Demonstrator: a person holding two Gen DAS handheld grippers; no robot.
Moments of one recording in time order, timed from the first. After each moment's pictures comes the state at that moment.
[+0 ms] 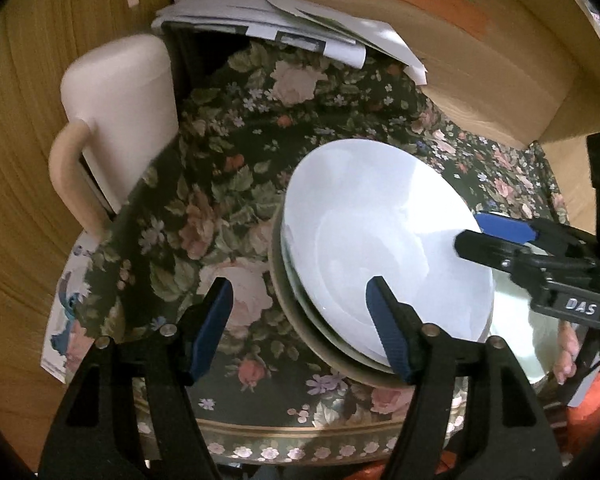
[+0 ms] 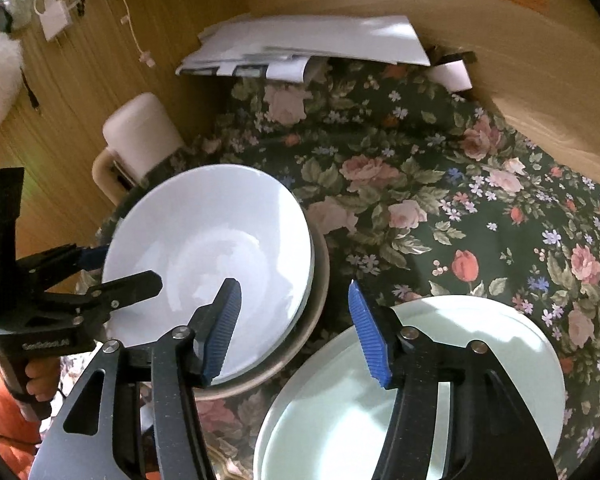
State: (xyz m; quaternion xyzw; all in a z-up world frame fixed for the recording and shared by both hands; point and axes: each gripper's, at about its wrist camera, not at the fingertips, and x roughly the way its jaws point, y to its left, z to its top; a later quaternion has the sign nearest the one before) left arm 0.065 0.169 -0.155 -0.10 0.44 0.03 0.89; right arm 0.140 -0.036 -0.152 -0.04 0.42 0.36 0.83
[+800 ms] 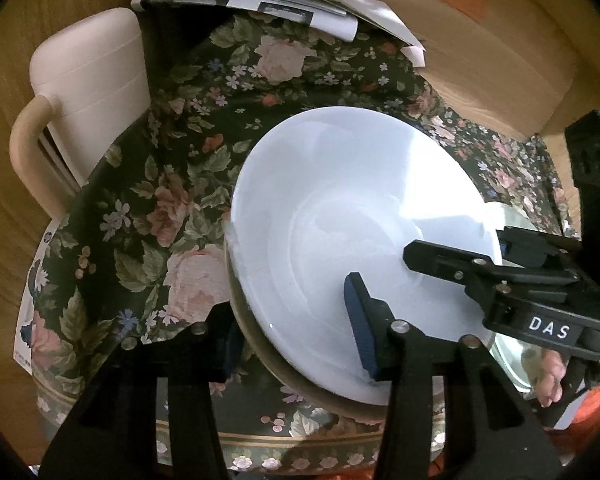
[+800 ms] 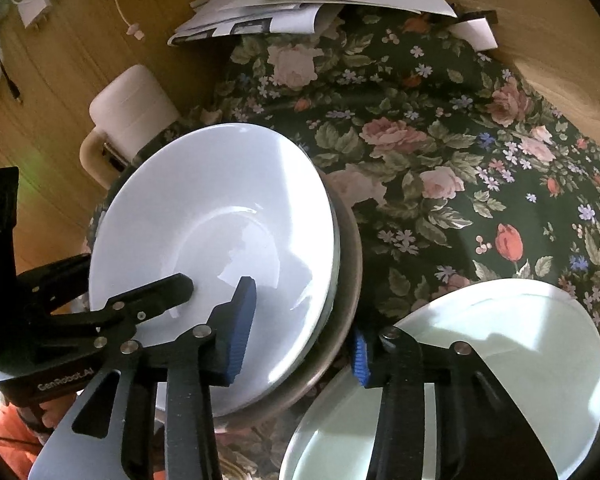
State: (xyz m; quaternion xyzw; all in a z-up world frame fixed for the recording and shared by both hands) left arm 0.081 0.158 -0.169 -0.10 0.45 0.03 0.88; right arm 0.146 -0.015 -0.171 -0.03 0.46 0.37 0.81
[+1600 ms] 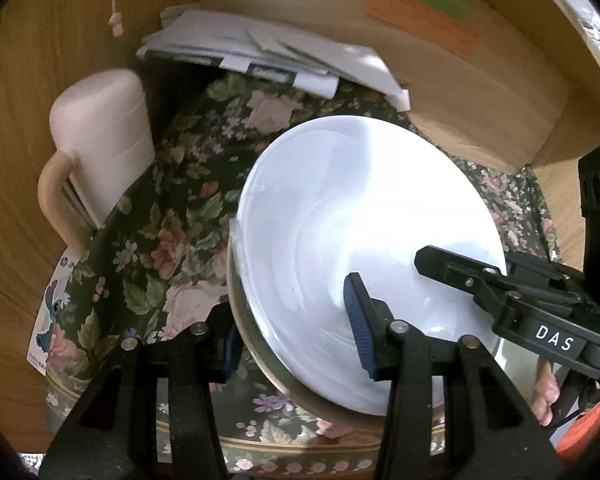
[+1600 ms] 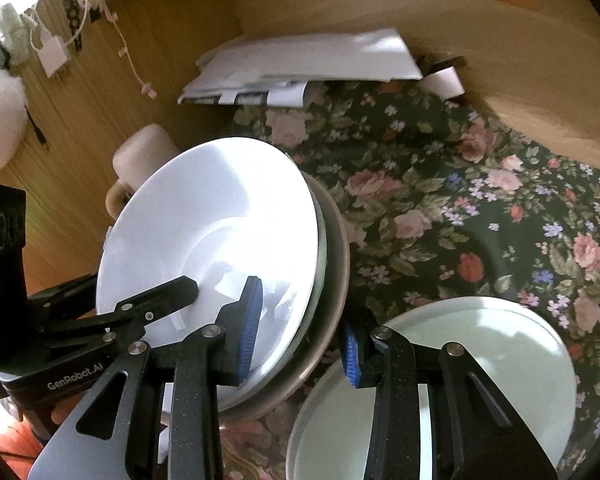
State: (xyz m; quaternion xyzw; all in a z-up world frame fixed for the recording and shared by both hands) left arm 0.074 0.138 -0.130 -0.11 0.40 0.04 0.91; right arm 0.134 -0.047 -0.131 0.01 0.40 0.36 0.84
